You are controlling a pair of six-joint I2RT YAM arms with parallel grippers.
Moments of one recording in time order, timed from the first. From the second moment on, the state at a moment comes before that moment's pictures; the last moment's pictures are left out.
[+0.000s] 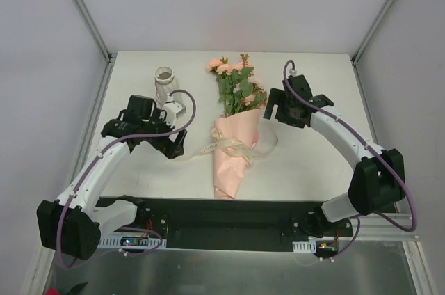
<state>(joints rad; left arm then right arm) -0.23 1.06 0.90 -0.81 0.44 0.28 0.41 1.48 1.19 -0.66 0.10 0.55</state>
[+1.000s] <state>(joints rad) -0.53 1.60 0.96 -0.46 0.43 0.43 0.50 1.40 0.84 -0.52 0.22 0.83</state>
